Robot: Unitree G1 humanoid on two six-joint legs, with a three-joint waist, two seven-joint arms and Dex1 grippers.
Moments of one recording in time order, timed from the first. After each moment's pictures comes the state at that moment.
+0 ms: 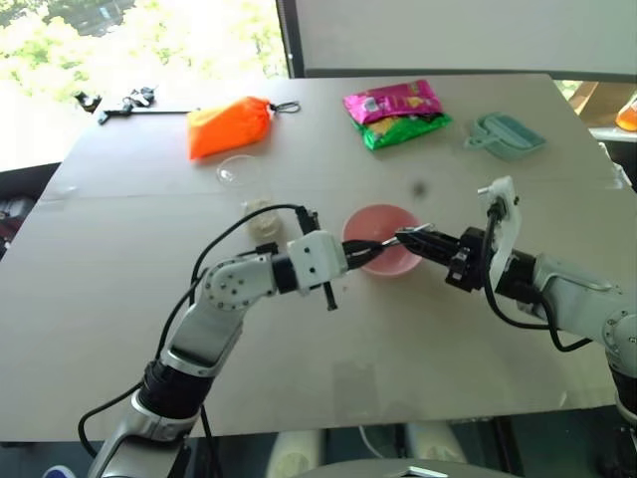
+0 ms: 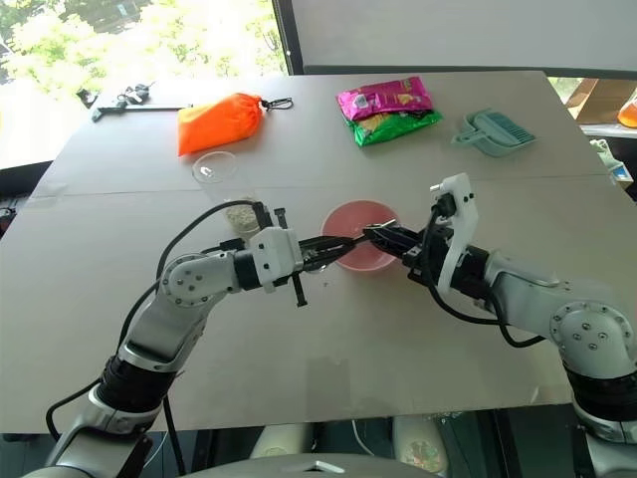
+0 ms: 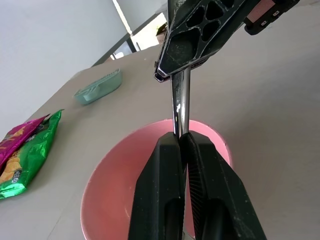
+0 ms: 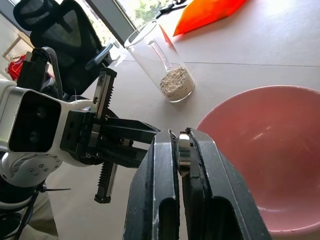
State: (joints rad) left arm -0.33 0.53 -0.23 -0.34 -0.14 0.05 -0.84; right arm -0.34 -0.68 -0.04 -0.56 1.49 0.90 0.04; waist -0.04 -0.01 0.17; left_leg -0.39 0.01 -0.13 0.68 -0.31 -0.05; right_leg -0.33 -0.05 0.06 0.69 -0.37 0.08
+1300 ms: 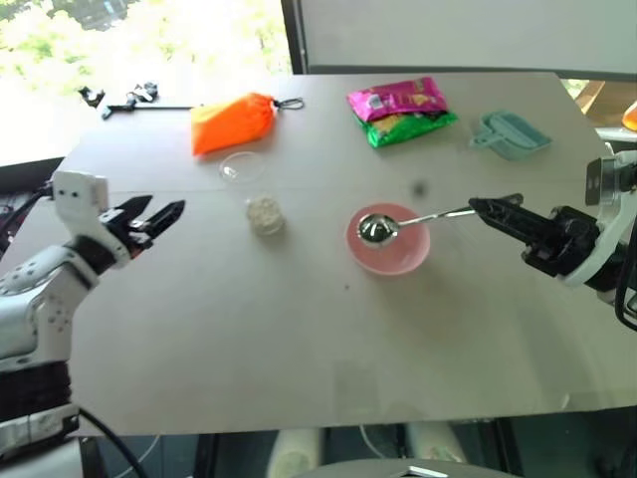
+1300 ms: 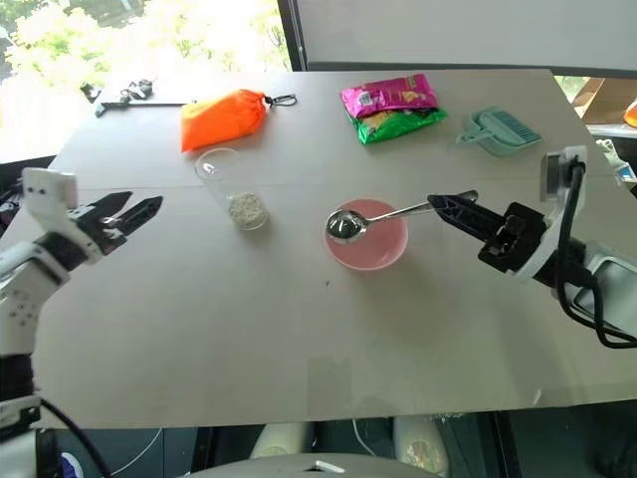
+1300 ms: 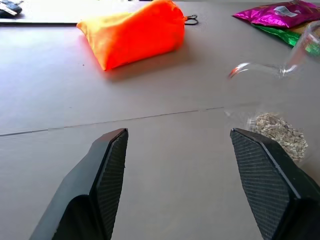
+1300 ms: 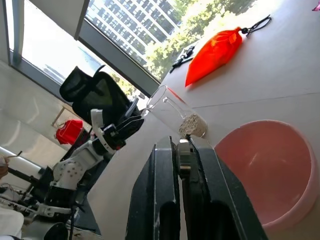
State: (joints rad) left arm -0.31 0.81 0.38 0.13 -0.59 0.53 -0.62; right arm -0.20 -0.86 -0.35 -0.45 1.92 0.87 0.08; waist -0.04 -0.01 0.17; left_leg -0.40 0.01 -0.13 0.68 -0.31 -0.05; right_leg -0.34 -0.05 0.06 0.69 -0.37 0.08
